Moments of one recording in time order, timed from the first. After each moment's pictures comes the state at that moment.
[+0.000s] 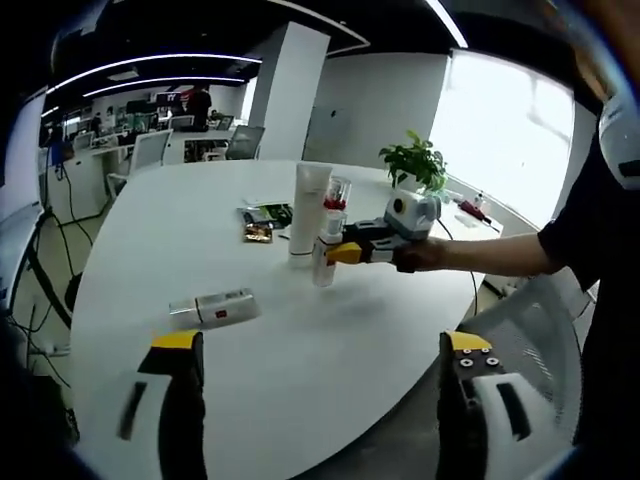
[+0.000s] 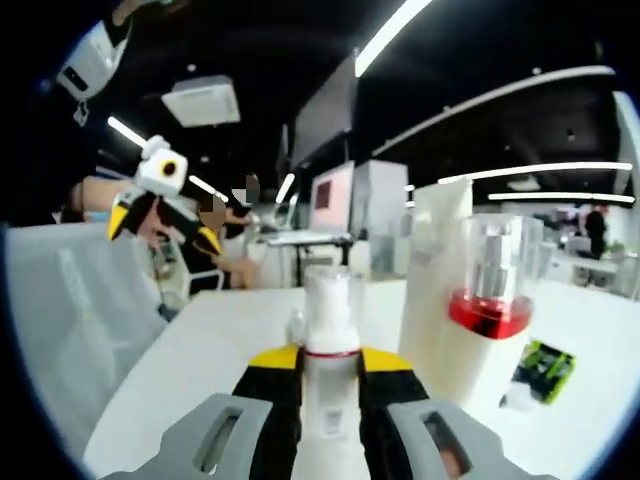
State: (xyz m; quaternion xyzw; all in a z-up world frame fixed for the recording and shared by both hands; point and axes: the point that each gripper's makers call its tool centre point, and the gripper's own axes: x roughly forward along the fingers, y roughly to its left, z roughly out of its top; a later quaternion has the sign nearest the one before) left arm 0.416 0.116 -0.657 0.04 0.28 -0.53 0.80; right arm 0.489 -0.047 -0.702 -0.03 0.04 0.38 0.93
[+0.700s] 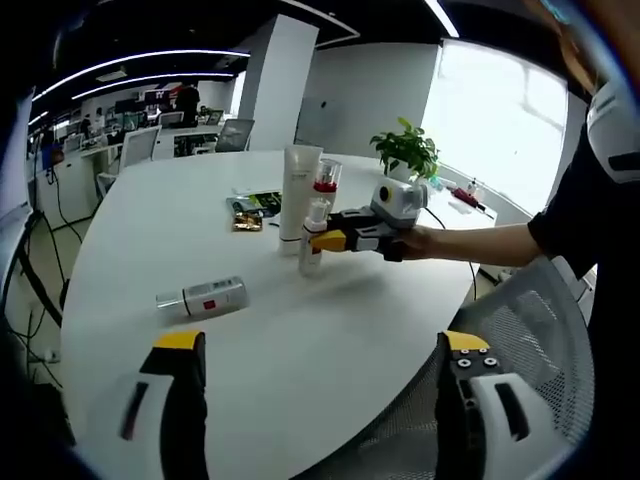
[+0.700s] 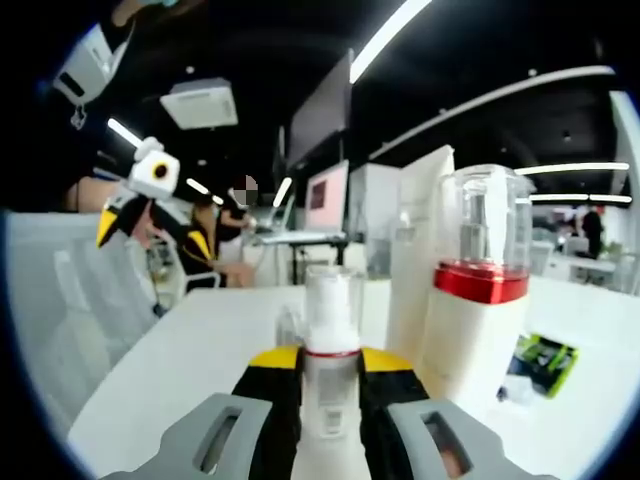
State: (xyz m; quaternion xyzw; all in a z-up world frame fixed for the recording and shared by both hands) left arm 0.415 0.115 -0.679 0.06 0.28 -0.55 0.78; right arm 0.497 -0.049 -0.714 -0.02 0.04 0.37 0.93
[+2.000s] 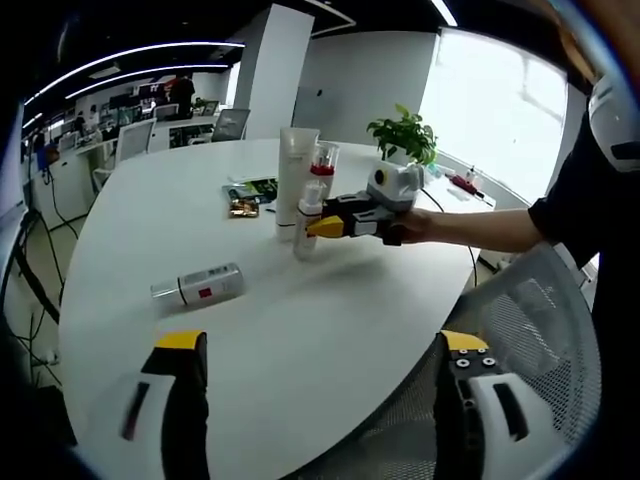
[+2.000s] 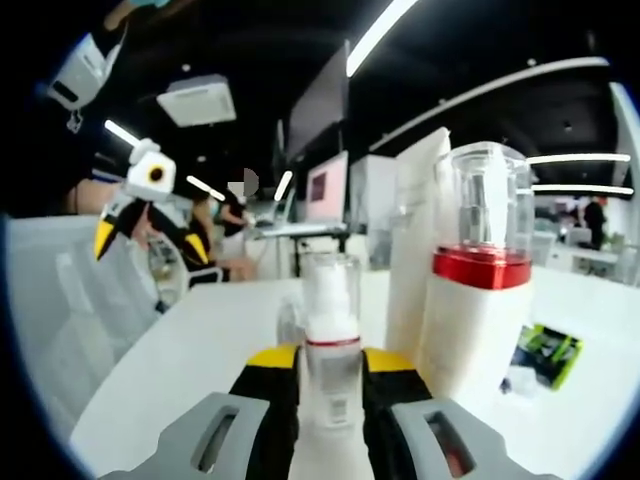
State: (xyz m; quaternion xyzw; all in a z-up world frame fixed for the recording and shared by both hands) left arm 0.409 0.116 -0.691 0.08 0.30 -0.55 0.77; right arm 0.502 -0.059 -0.725 -0.02 0.06 0.38 0.92
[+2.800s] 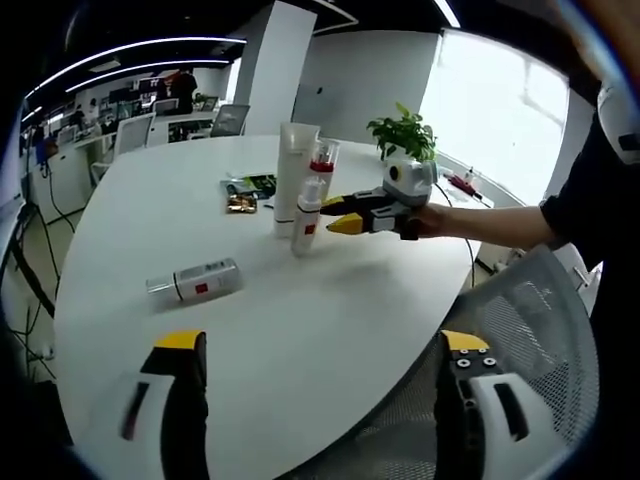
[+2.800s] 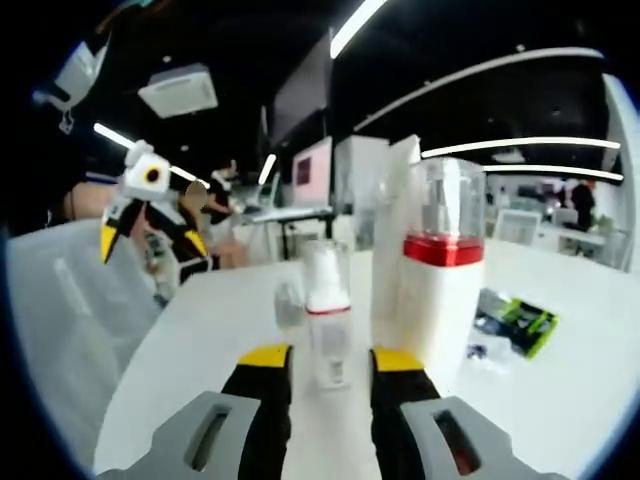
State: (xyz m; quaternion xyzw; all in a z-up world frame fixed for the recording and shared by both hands) left arm 0.413 0.116 -0.694 0.07 0.31 -0.55 0.77; right arm 0.469 -0.084 -0.721 -0.02 0.12 0.34 0.93
